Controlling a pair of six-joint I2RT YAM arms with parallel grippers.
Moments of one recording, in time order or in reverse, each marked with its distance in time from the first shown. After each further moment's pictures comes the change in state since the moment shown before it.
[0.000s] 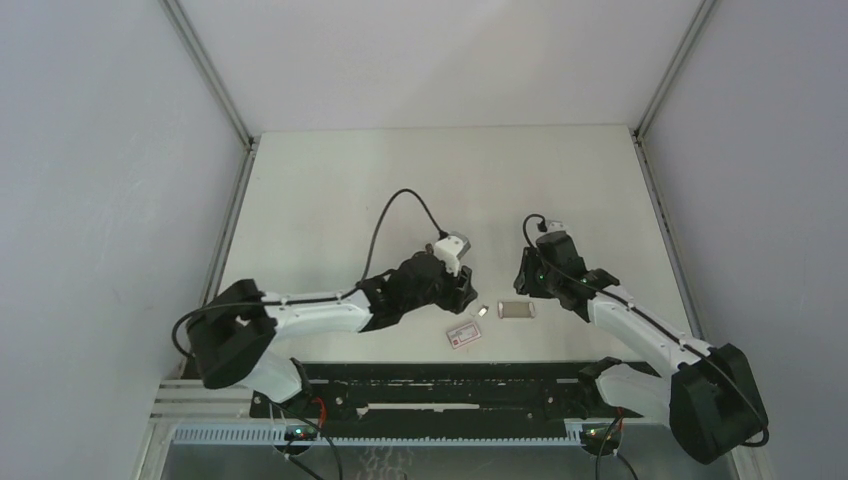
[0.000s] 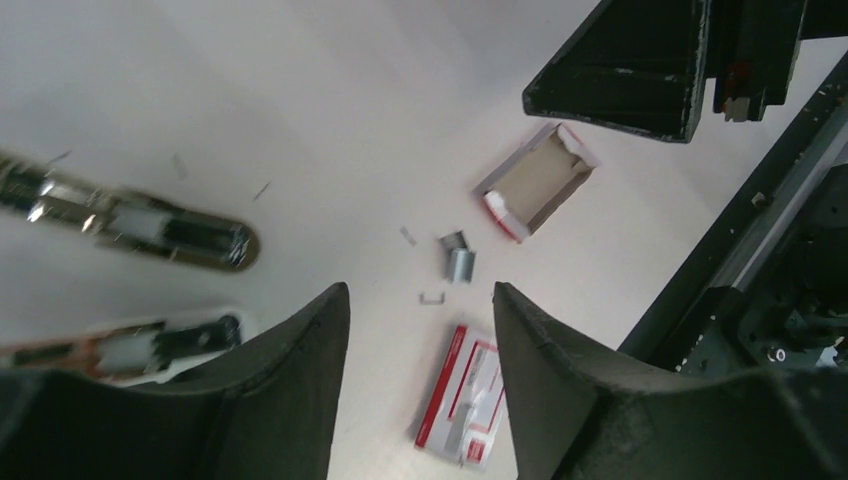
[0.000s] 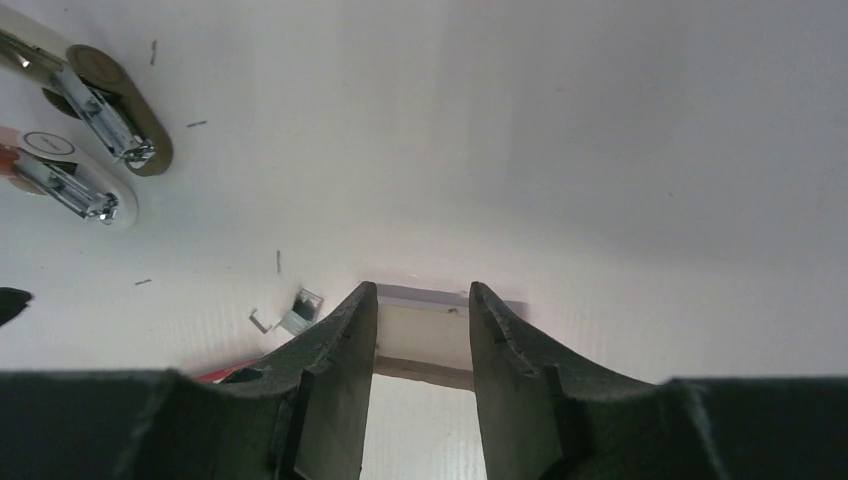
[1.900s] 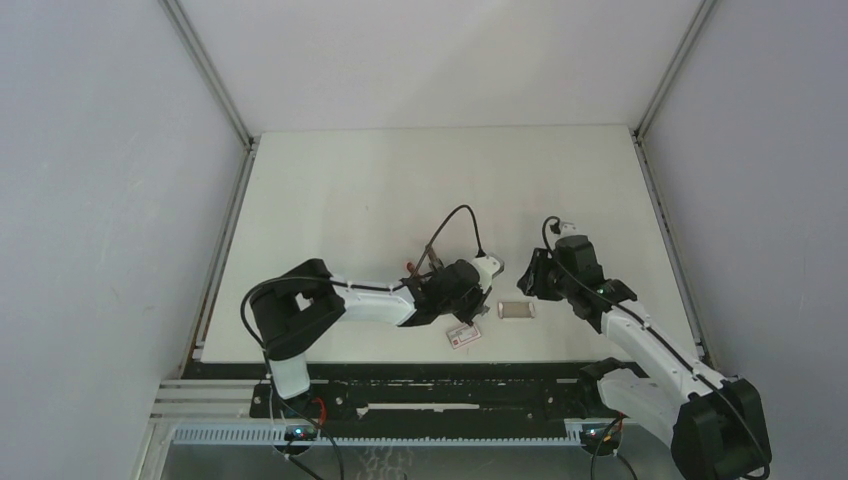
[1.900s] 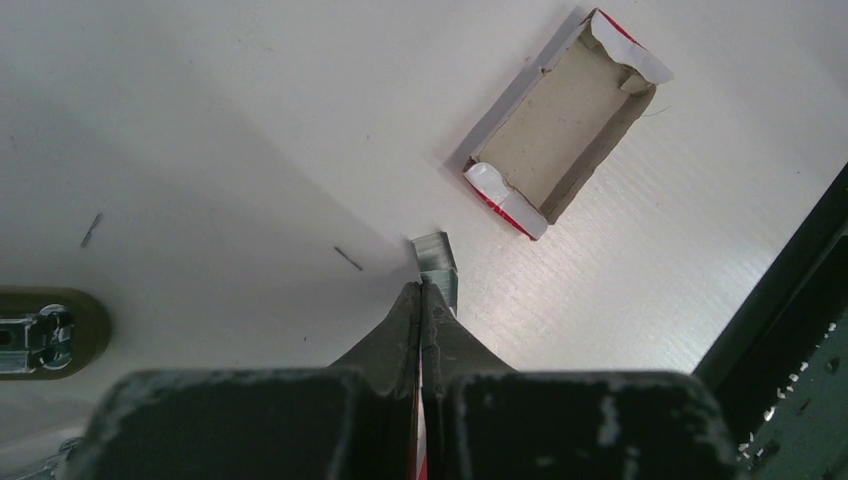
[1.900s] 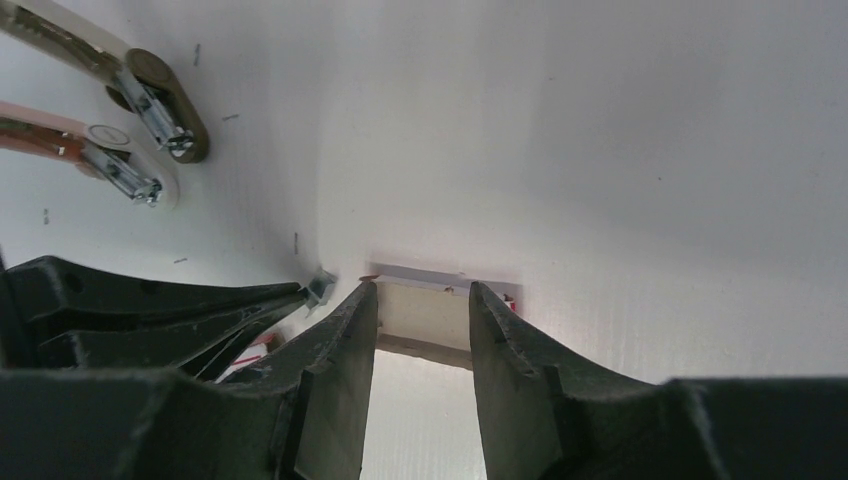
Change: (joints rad) left arm -0.068 0.374 0.214 -0.067 0.056 0.107; right arm -0.126 -0.143 -0.066 0.000 -0.138 -0.025
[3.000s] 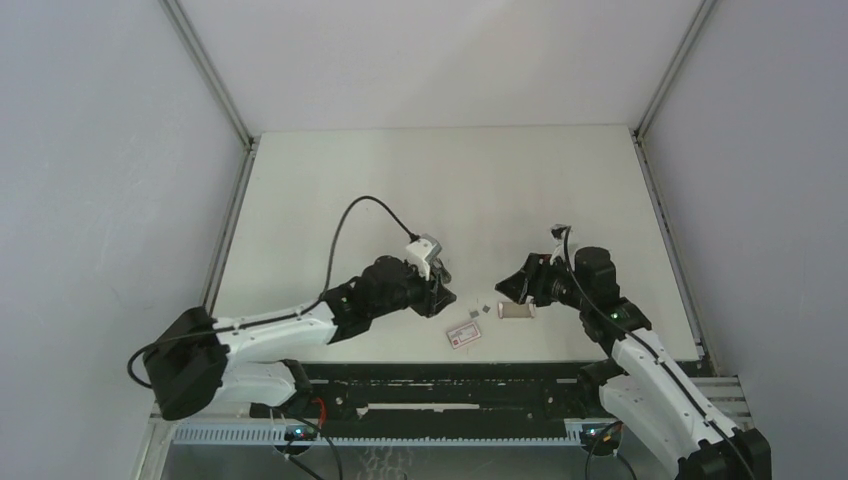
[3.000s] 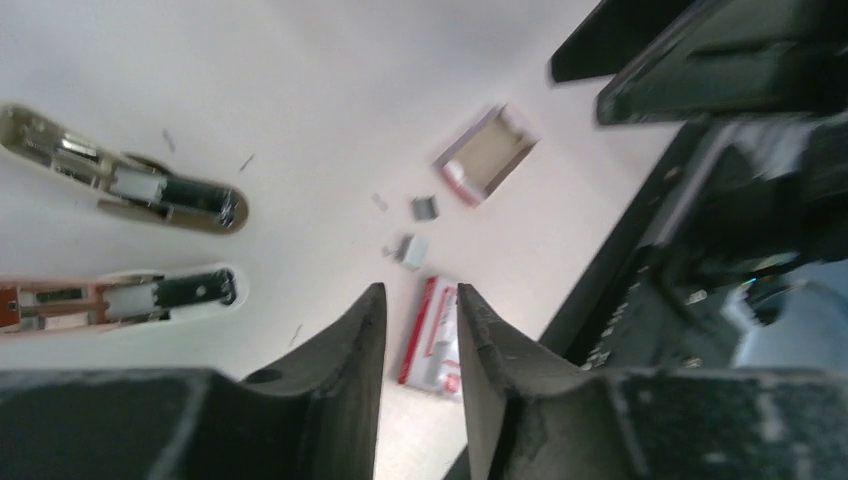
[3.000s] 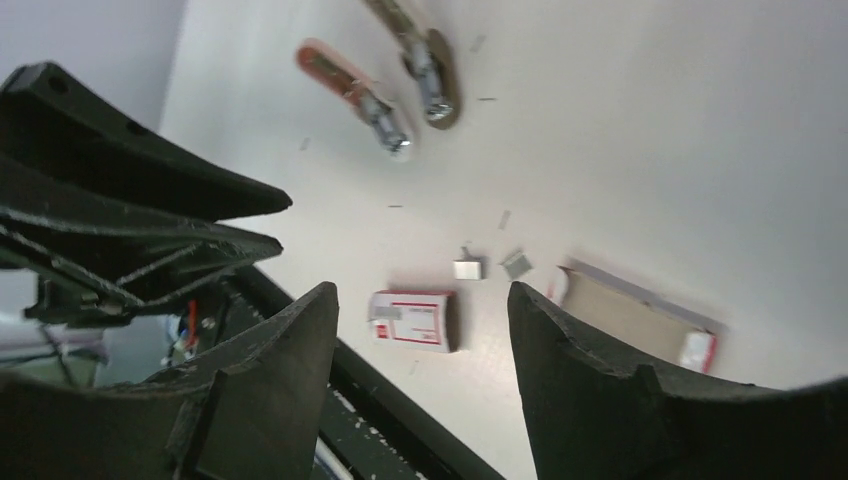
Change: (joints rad) left arm 0.130 -0.626 -0.361 0.088 0.093 -0.145; right arm -0.035 -0.248 -0.105 0.181 -0.437 0.061
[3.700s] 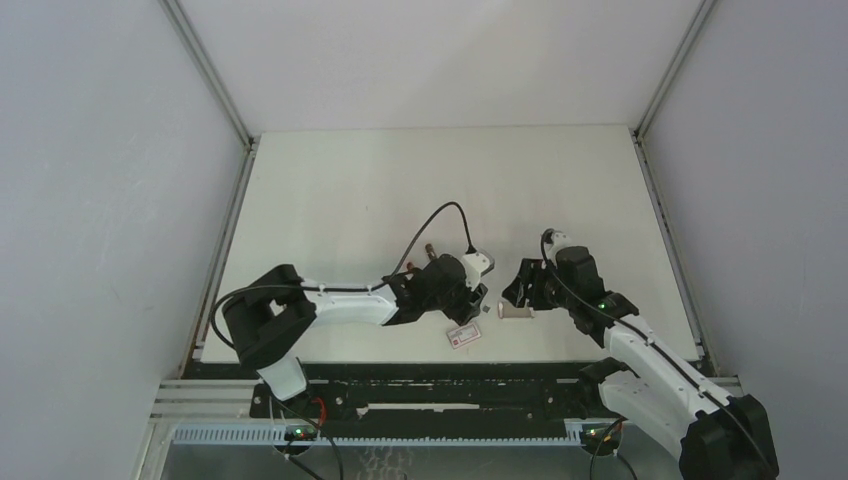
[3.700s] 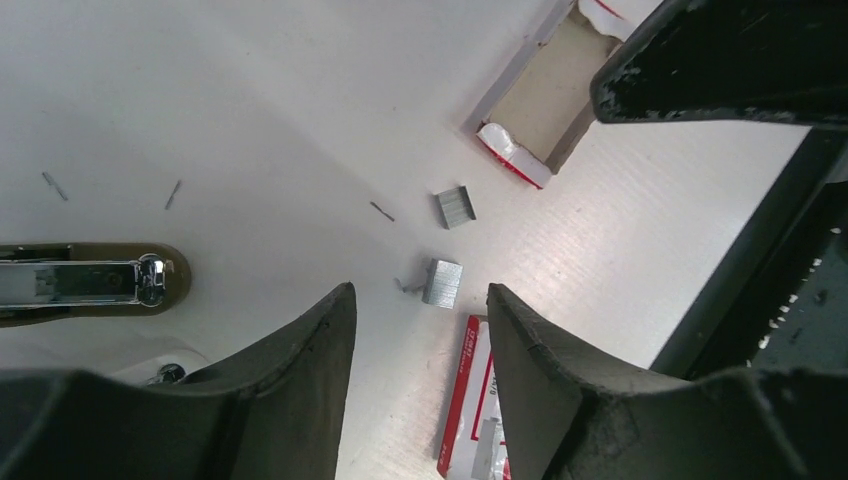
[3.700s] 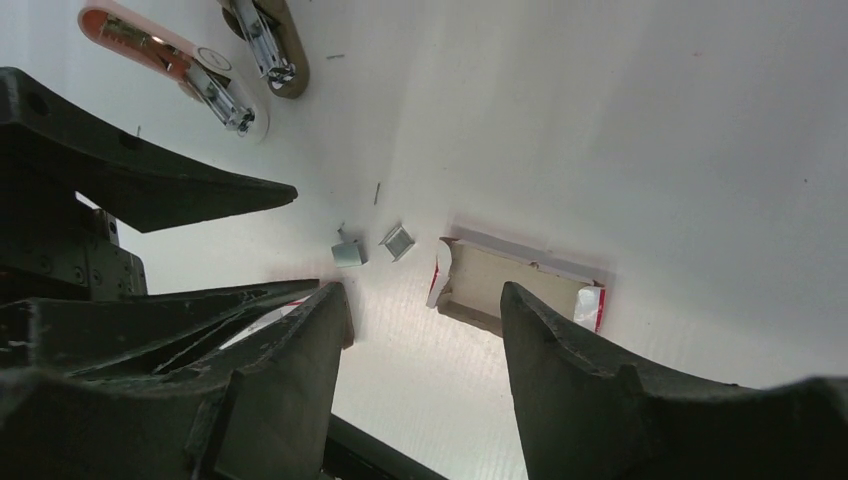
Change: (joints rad) left arm -0.088 0.472 0.287 -0.132 -0.050 0.220; right arm 0.088 0.138 0.019 -0.118 0.290 -0.068
